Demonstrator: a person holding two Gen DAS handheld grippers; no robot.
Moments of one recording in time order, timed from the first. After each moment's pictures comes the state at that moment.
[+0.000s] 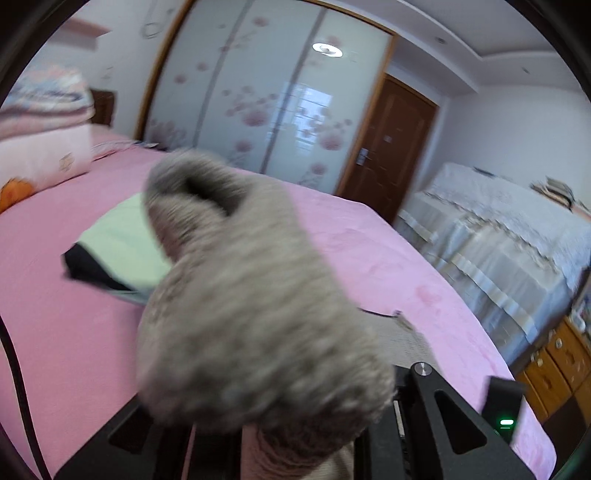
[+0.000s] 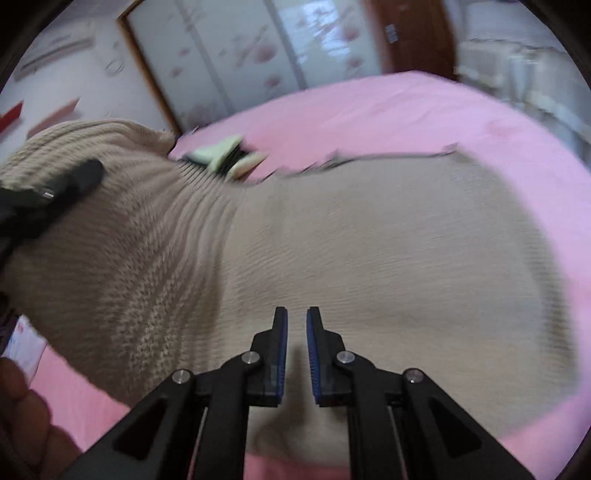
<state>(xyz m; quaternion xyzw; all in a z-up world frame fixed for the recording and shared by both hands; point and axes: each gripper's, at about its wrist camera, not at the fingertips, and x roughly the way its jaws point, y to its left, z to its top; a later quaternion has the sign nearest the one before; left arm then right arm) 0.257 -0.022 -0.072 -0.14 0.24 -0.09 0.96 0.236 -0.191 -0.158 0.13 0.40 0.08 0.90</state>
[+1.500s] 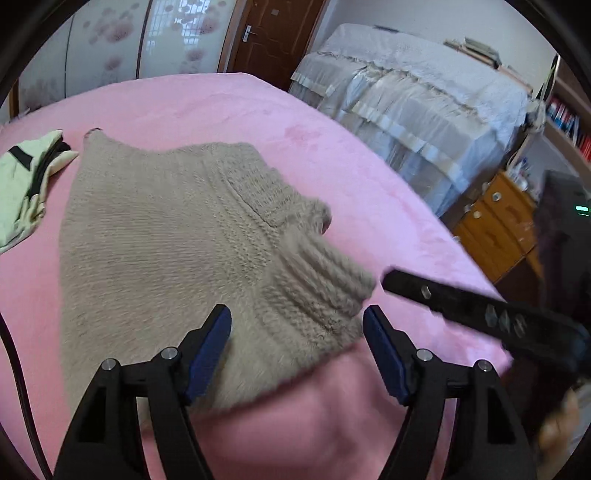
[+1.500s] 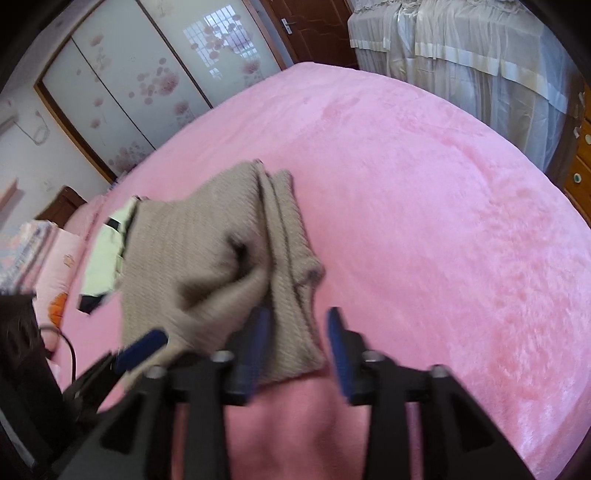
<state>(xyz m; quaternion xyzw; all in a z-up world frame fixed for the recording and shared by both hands) 0.221 -0.196 -0.108 -0.04 0.43 -0.29 0.85 0.174 -0.381 -0.127 0.23 0.43 -0.02 0.87</state>
